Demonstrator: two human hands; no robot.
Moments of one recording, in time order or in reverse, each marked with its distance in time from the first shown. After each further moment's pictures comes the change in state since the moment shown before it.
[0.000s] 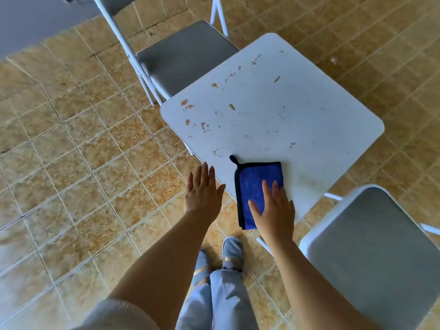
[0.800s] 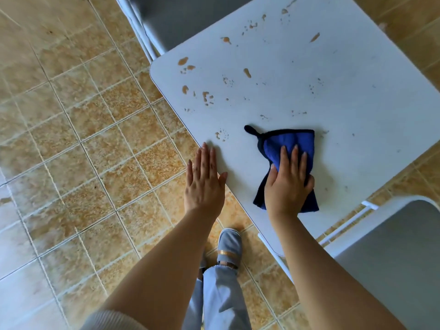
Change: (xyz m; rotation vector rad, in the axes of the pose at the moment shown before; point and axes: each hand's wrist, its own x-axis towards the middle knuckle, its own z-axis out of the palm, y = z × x) left_hand 0.063 0.001 0.098 -0.076 0.223 -0.119; right_hand 0.117 0.012 0.071 0.010 0.374 0.007
